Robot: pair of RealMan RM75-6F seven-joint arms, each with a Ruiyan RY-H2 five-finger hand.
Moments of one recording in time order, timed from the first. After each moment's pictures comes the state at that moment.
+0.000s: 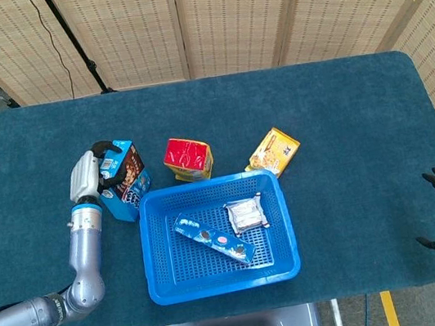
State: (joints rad) left arm -0.83 -1.48 -0.42 -1.60 0.47 1.18 0.16; right arm 0.09 -0.91 0.06 -1.83 -1.35 1.30 0.11
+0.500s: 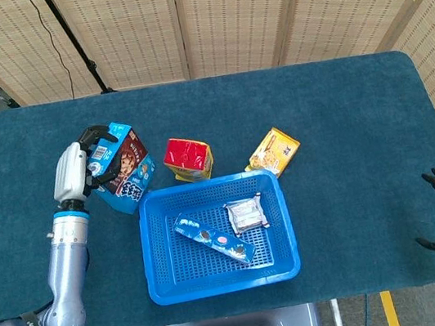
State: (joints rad) left arm -0.74 -1.30 -0.47 -1.93 0.68 1.29 0.13; right arm 0.09 -0.90 0.06 -1.84 -1.36 1.31 0.11
